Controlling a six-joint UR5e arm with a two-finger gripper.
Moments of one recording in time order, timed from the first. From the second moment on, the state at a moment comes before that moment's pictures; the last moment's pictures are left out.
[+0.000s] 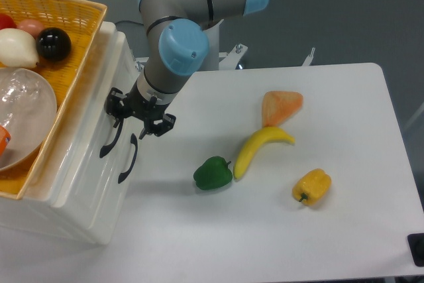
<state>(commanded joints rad) 2.31 -1.76 -1.65 -1.39 1.10 0.54</state>
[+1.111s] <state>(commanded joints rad) 2.31 -1.76 -1.65 -1.38 1.10 0.53</state>
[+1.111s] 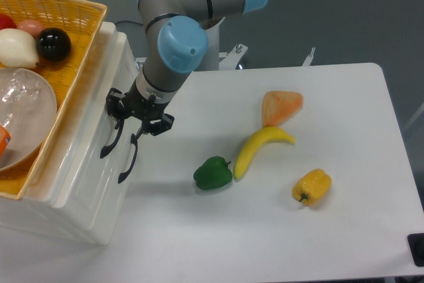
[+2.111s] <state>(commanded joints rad) 2.31 -1.75 -1.65 -1.38 1.10 0.53</state>
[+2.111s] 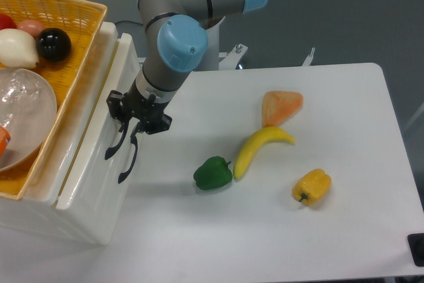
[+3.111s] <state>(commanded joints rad) 2.31 -1.75 -1.64 -1.38 1.10 0.53</state>
